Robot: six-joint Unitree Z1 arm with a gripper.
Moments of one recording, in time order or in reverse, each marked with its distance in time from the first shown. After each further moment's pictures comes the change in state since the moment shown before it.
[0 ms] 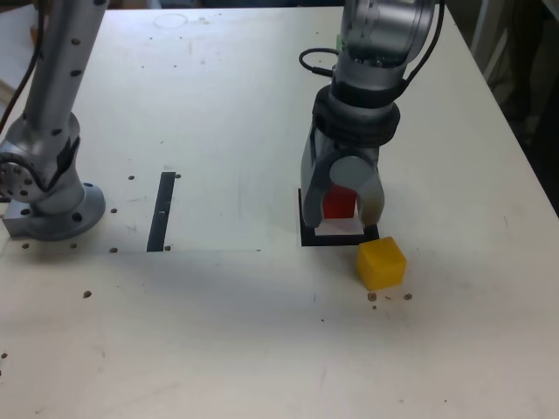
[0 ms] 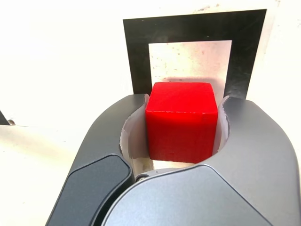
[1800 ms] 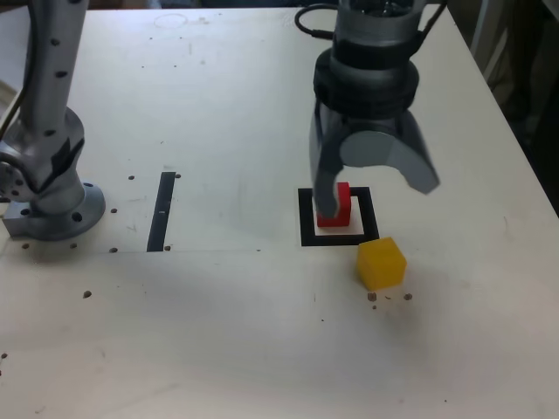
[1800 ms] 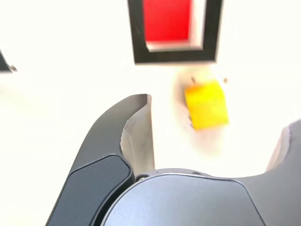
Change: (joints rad) arm -0.178 -0.048 -0.252 0.200 0.021 -0.205
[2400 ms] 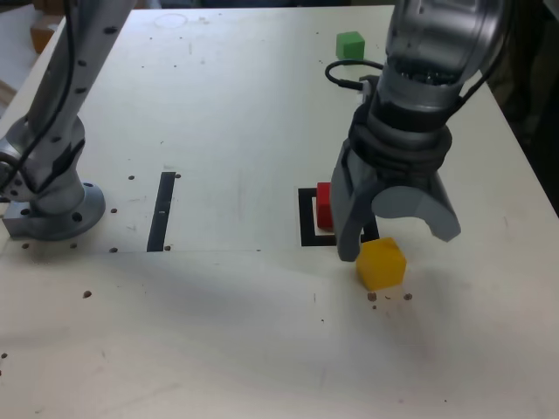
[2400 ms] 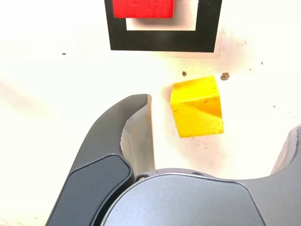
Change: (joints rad) arm 0.003 0.164 -0.081 0.013 -0.039 -0.021
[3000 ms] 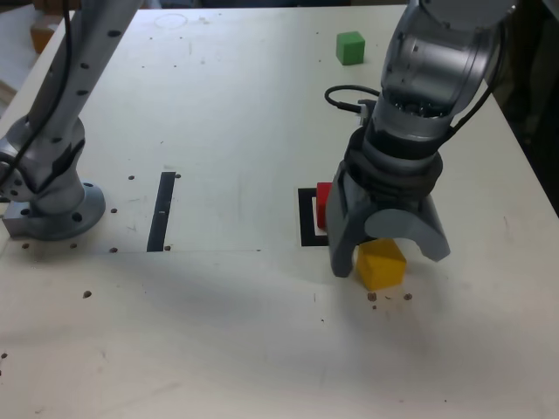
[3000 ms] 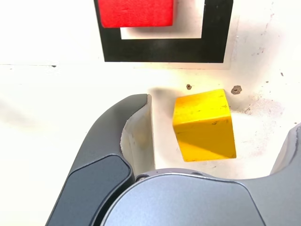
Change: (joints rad) arm 0.000 0.013 0.101 -0.103 -0.001 0.020
